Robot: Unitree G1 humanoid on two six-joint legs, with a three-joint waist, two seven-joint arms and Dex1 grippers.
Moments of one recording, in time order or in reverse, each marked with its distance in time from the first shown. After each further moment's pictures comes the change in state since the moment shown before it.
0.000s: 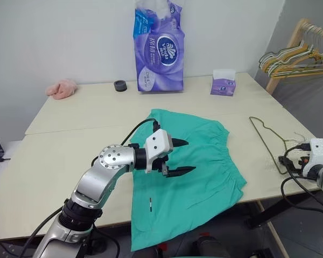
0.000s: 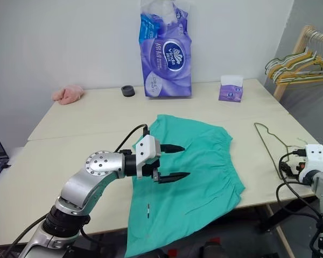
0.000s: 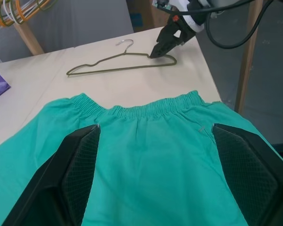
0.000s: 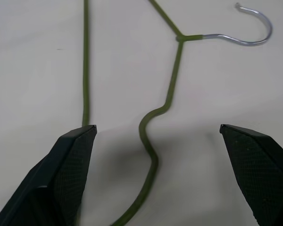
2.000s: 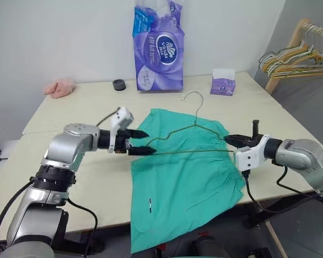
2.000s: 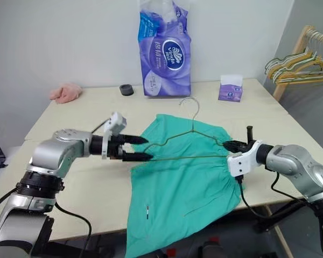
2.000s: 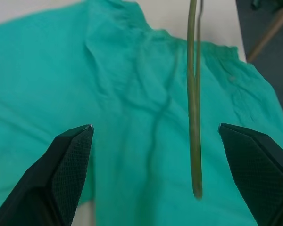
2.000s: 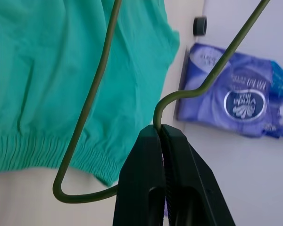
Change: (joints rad) left arm -0.239 0.213 0.076 0.499 -0.101 0.225 -0.335; right arm -0.149 -0.250 0.627 -0.346 -0.662 -1.161 0.213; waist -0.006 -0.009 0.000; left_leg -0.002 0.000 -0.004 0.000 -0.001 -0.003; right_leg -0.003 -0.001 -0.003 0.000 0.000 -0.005
